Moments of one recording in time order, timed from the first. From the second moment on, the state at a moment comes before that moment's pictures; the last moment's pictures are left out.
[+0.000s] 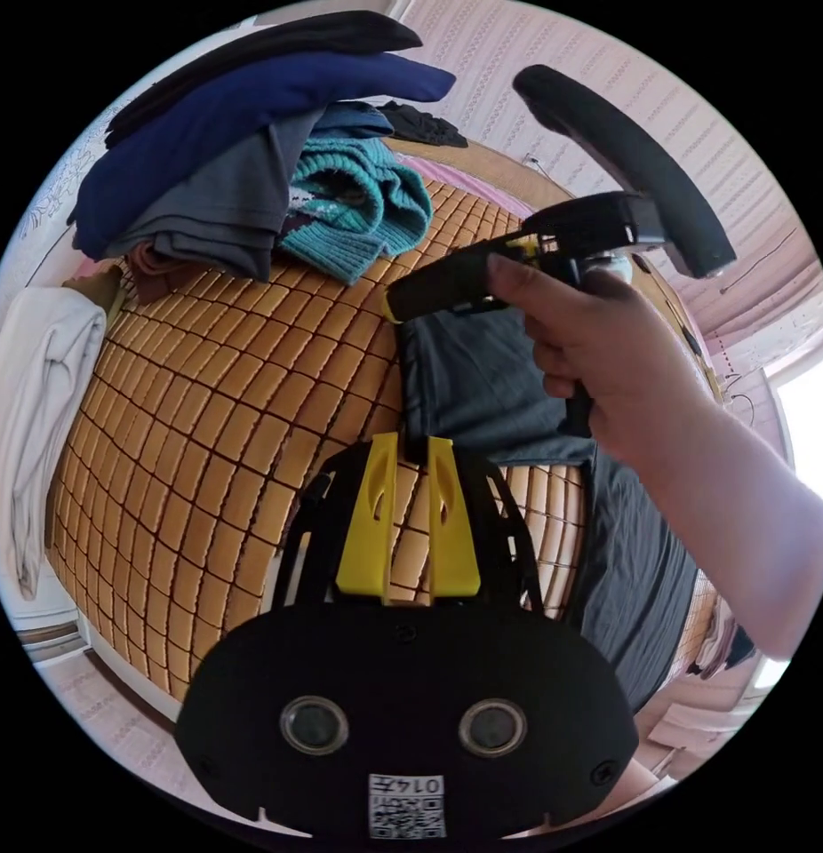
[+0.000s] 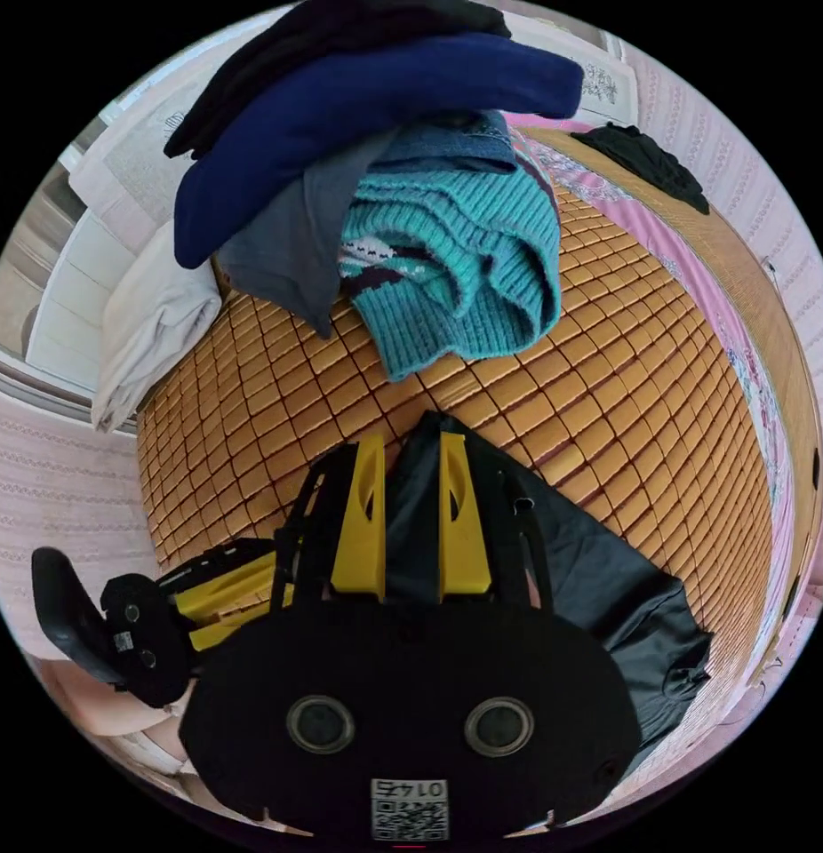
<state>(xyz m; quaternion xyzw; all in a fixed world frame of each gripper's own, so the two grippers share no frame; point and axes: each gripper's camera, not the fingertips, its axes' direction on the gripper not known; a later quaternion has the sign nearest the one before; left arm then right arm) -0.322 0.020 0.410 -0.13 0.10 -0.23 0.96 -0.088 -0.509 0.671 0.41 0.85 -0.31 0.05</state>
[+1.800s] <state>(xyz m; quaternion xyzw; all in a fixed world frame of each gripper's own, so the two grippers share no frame) 0.123 -0.072 0.443 -0.15 0.37 0.20 0.89 0.214 0.042 0.487 0.78 0.51 -0.34 0.11</state>
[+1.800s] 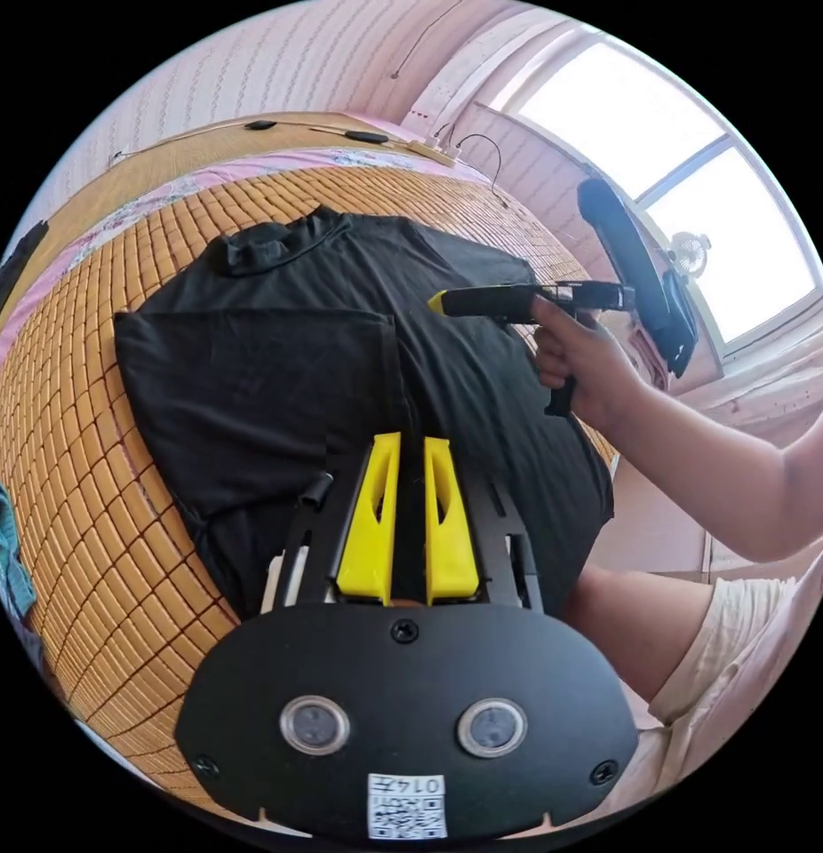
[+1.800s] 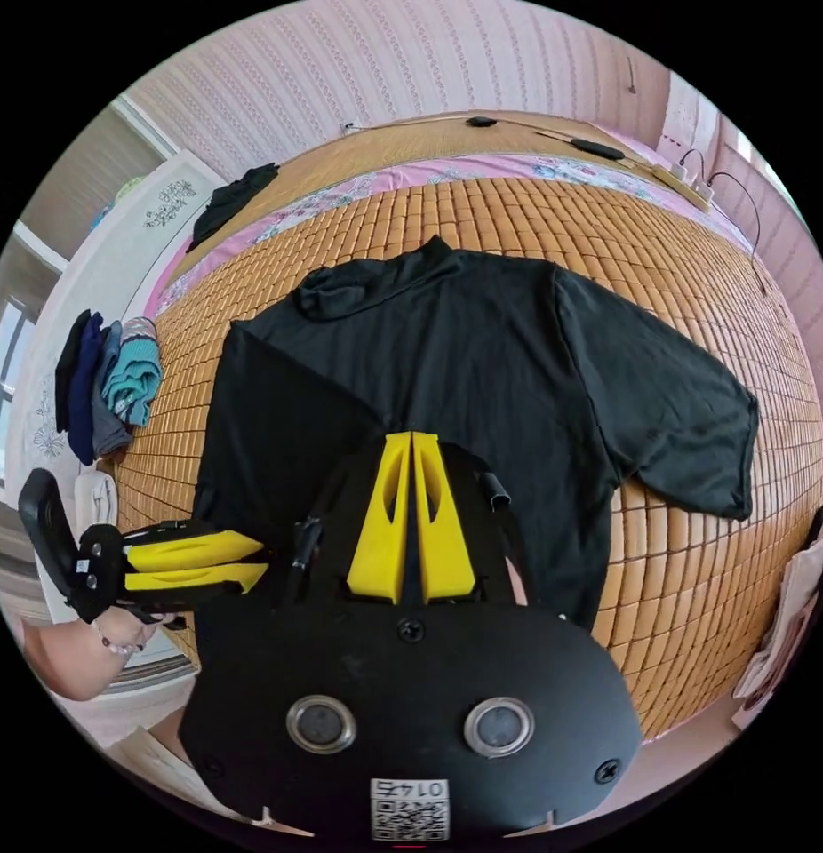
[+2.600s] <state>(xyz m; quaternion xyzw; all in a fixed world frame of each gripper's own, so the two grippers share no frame) 0.602 -0.252 0.499 -0.11 0.40 0.43 0.80 0.402 0.242 0.350 0.88 0.27 -0.35 0.13</state>
